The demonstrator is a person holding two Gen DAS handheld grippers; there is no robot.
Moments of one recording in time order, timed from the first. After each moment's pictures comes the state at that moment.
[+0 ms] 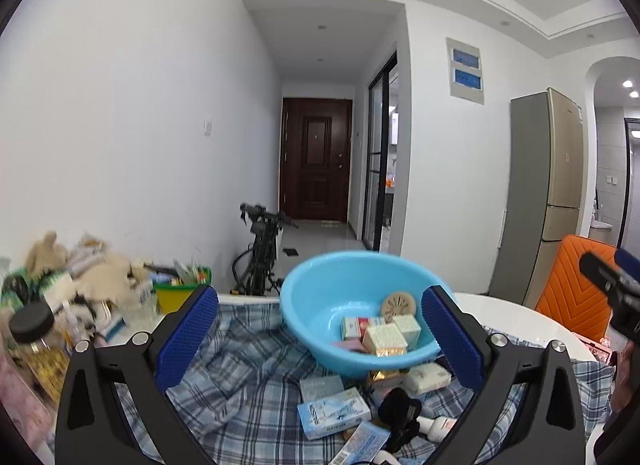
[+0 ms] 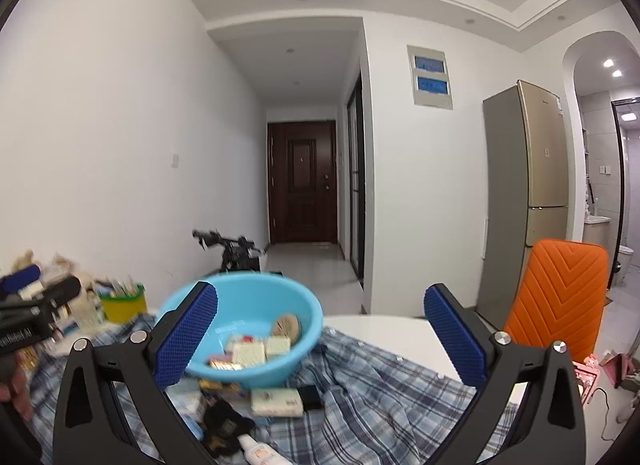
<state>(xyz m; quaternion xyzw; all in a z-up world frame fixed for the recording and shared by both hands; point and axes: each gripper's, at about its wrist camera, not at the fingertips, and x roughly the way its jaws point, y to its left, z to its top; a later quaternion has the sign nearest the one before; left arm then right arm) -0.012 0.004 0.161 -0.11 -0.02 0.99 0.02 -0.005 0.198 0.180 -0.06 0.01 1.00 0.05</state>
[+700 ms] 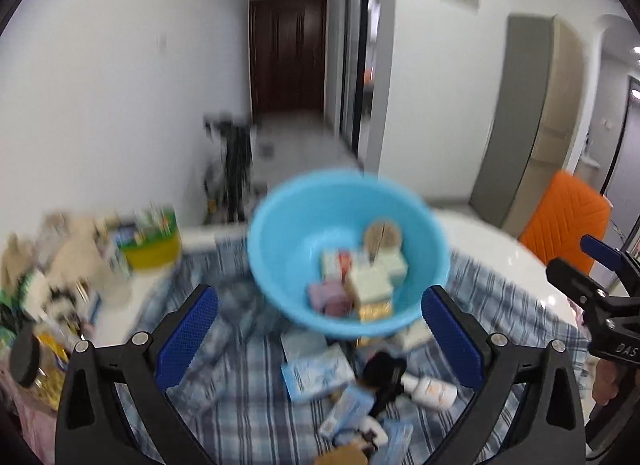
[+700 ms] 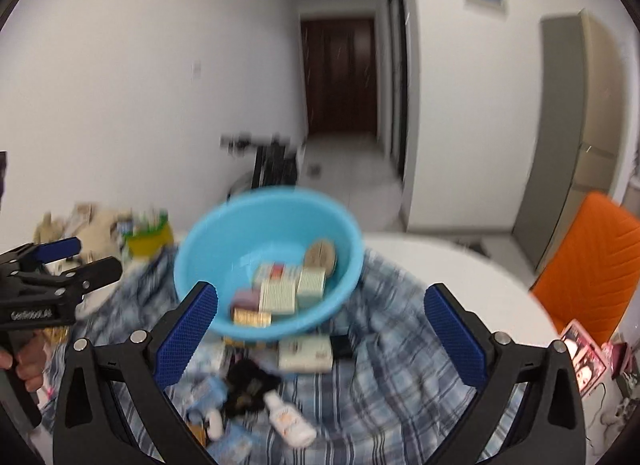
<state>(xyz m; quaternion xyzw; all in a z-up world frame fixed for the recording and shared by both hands) -0.139 0.016 0.180 -0.38 -0.02 0.92 0.07 -0.121 0.206 0.185 -0.30 0.02 0.95 -0.04</state>
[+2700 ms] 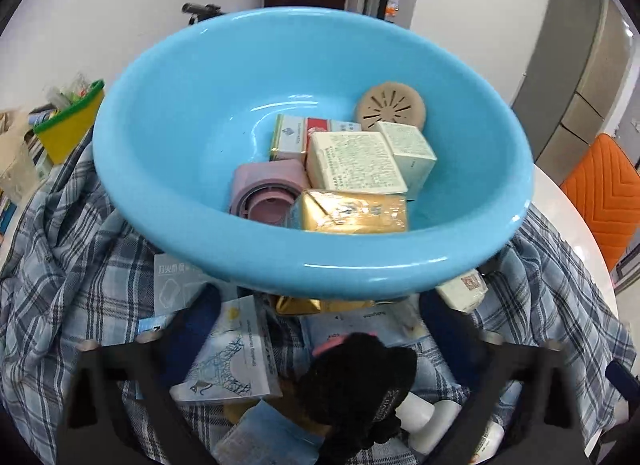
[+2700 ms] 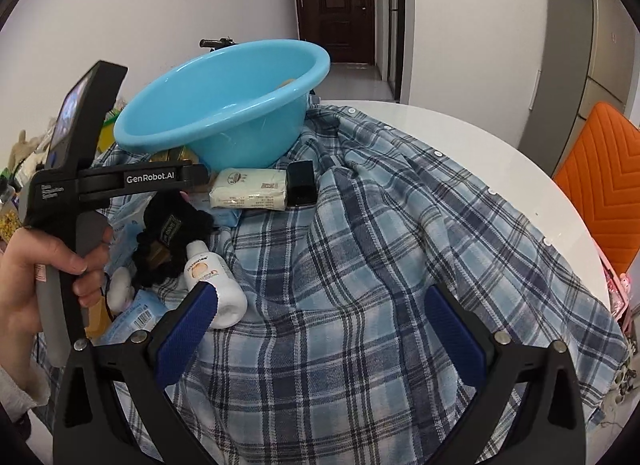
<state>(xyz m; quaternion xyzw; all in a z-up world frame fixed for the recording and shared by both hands) -0.205 0.094 -0.012 -0.44 -0.03 0.89 0.07 -0.076 0.242 0.016 -0.40 0.01 0.92 -0.02</state>
